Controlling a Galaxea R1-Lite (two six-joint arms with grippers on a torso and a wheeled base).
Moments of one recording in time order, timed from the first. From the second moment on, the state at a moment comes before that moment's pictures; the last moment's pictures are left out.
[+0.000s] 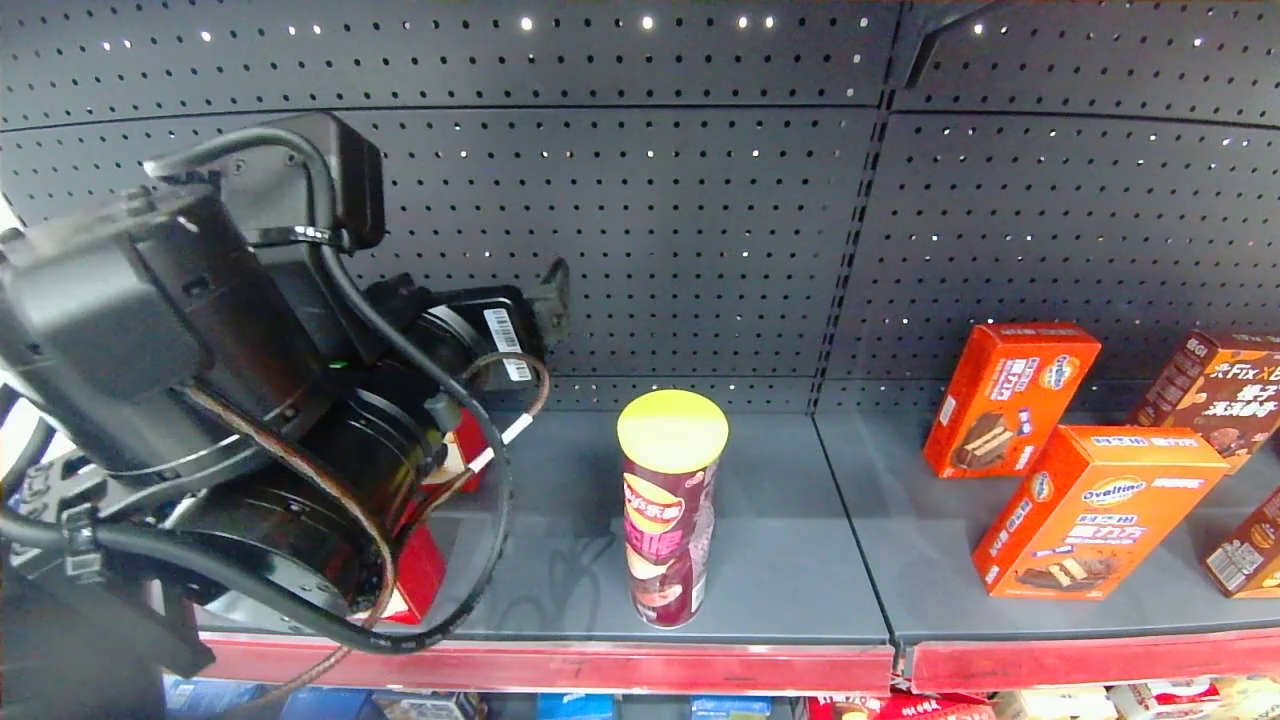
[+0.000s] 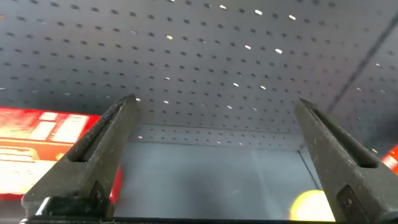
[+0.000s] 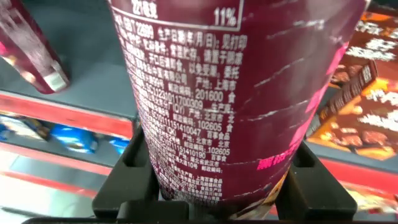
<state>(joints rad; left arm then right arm) -0.76 1.56 -0.80 -0.95 0.74 -0.05 -0.62 0.59 -0.72 0.38 0.78 -0.24</state>
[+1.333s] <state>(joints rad) -0.57 1.46 -0.73 -0.96 0.75 0.04 0.26 1.02 -0.81 0.02 0.62 0.06</state>
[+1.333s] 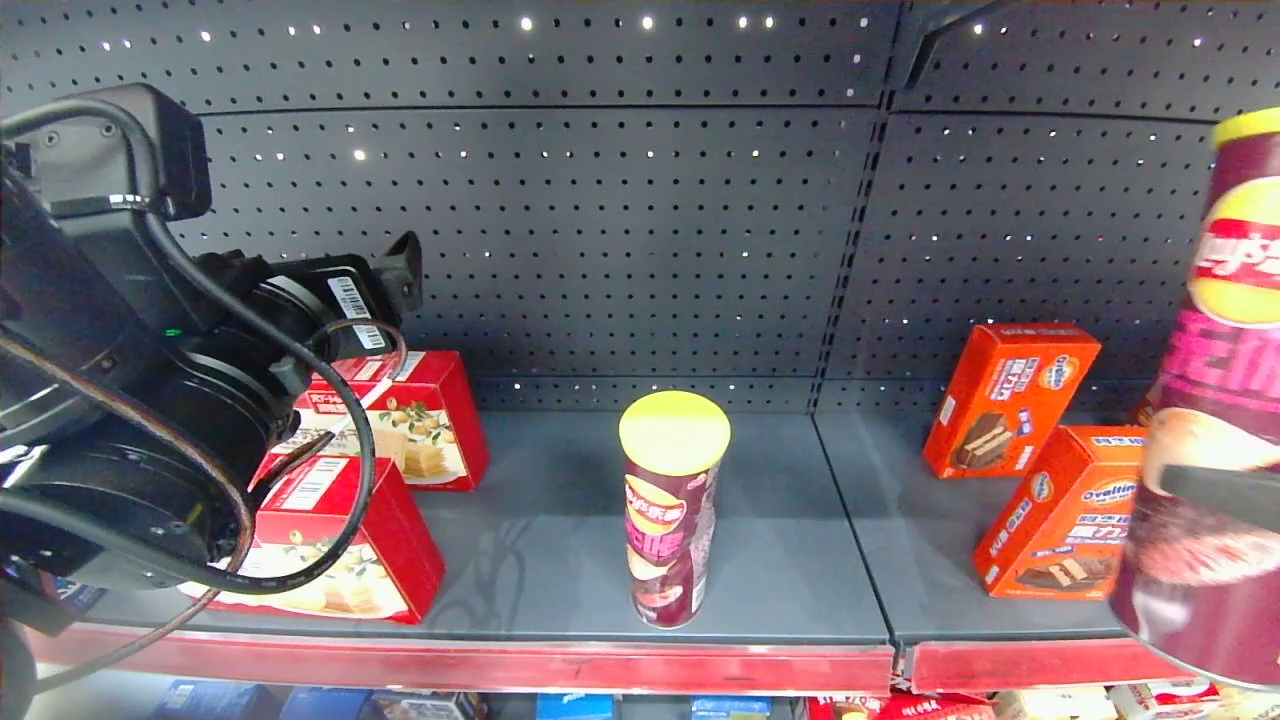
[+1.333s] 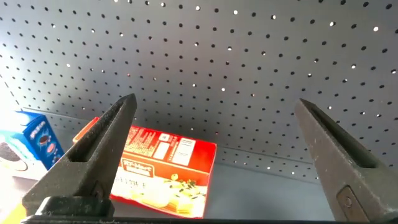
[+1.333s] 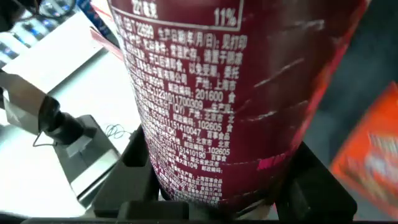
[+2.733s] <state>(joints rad) -0.54 1.46 -0.73 -0.96 0.76 0.06 0.60 1.98 -0.86 -1.37 0.05 -0.01</state>
